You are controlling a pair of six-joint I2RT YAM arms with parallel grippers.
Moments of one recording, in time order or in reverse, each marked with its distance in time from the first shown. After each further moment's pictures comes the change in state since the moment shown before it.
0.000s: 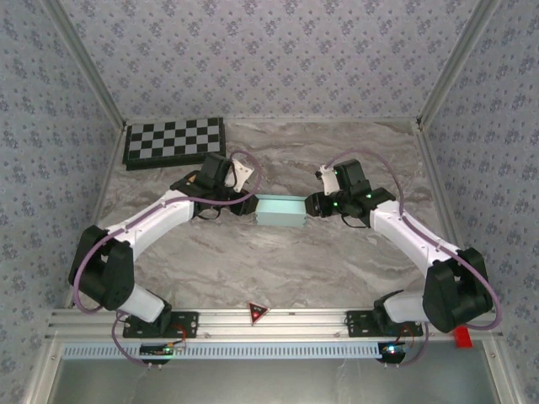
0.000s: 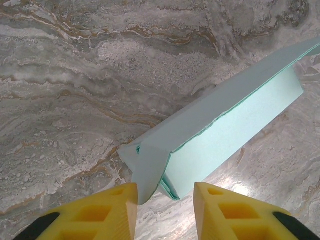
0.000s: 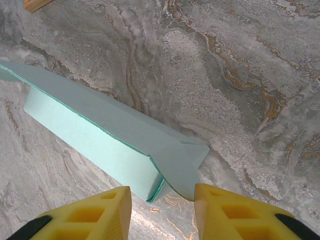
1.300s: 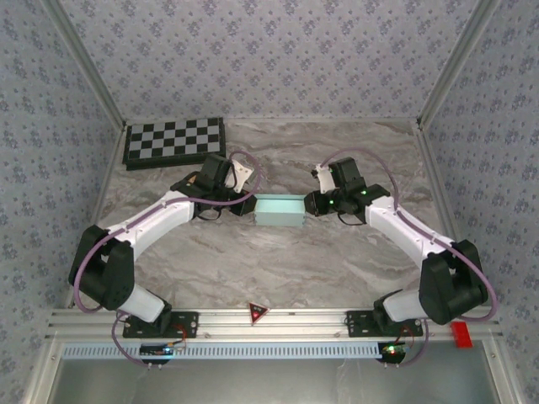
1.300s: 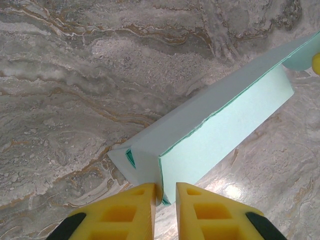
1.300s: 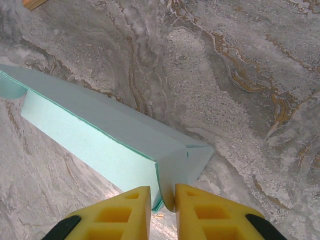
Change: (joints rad) left arm 0.000 0.001 -0.015 0.021 0.025 -0.030; right arm 0.019 0.055 0.037 0.000 -0.001 0.019
